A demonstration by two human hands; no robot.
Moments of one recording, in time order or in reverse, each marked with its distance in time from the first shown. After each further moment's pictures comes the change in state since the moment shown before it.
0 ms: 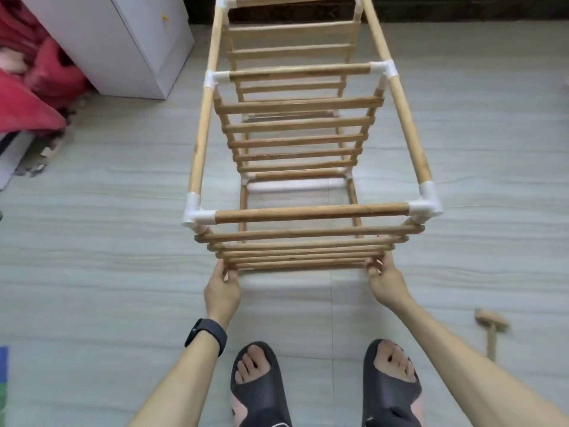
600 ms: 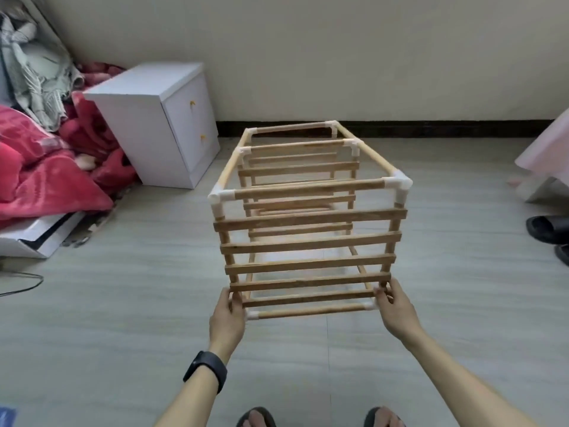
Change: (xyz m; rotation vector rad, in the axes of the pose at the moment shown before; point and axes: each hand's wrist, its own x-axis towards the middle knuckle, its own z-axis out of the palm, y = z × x) left_hand -0.024 0.086 -0.049 -0.132 0.010 0.141; right_hand -0.023 -0.082 -0.077 0.158 0.107 -0.128
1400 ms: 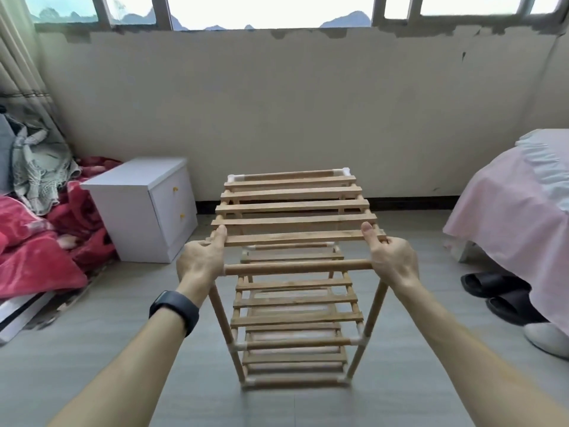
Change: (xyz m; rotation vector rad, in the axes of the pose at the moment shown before) left_hand -0.021 0.278 -0.058 -0.003 0.304 0.222; right_hand -0.047 -0.221 -0.171 -0.019 0.402 -0.316
